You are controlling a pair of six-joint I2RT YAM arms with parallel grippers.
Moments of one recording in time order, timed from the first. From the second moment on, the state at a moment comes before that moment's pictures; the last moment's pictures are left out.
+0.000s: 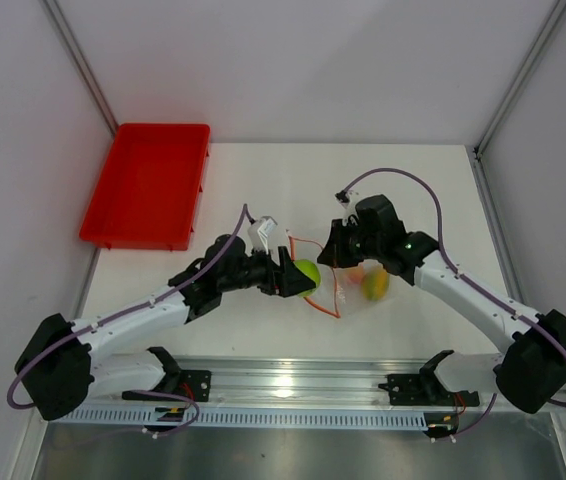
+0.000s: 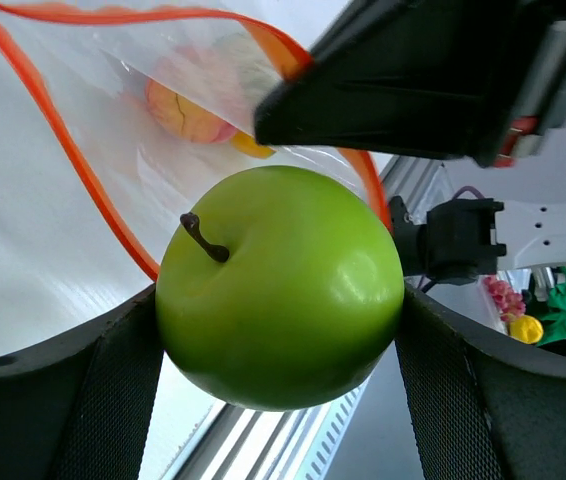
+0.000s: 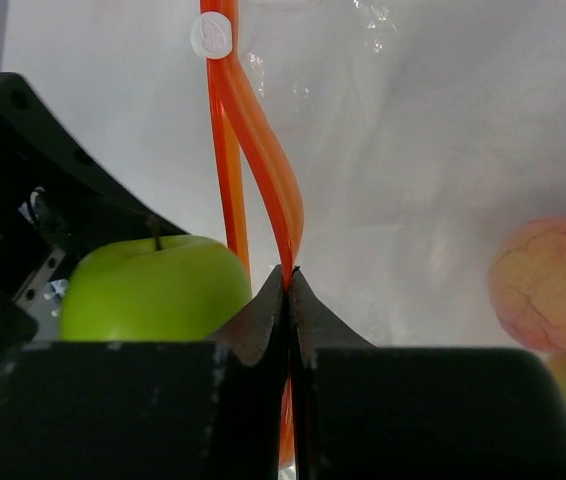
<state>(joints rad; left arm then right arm) -0.77 1.12 0.61 0.15 0.37 -0.75 0.63 1.28 1.01 -0.40 -0.27 0.48</state>
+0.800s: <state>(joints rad) -0.90 1.24 0.64 0.23 0.13 -0.55 0.62 1.23 1.02 -0.40 -0.44 0.57</state>
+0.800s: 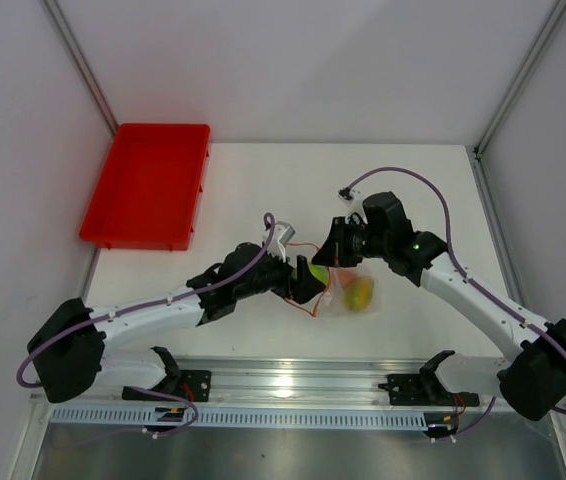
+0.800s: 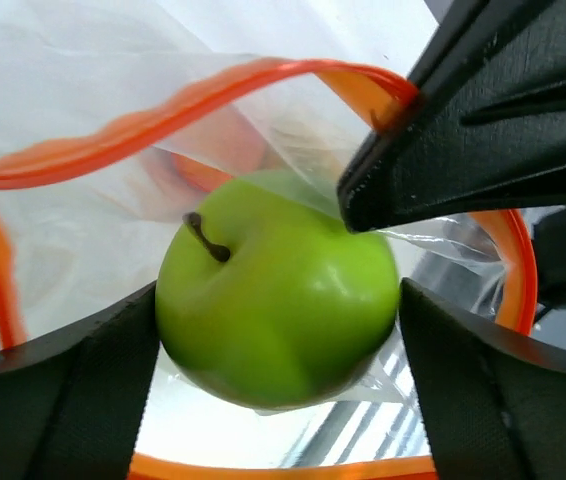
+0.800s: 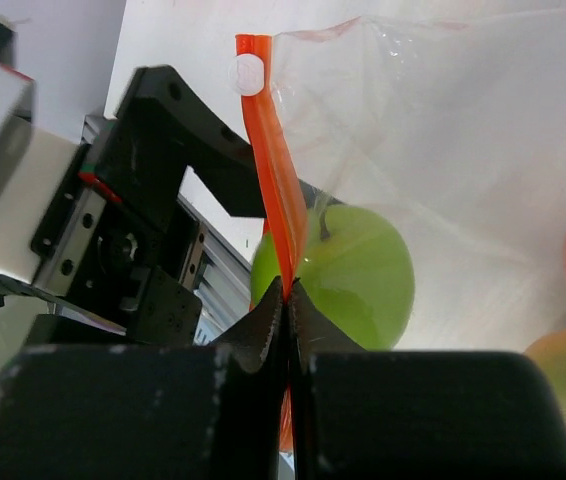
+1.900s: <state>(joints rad) -0.93 0.99 0.58 -0.08 -0.22 -0.65 0.60 1.23 1.00 -0.46 -0.45 0.50</state>
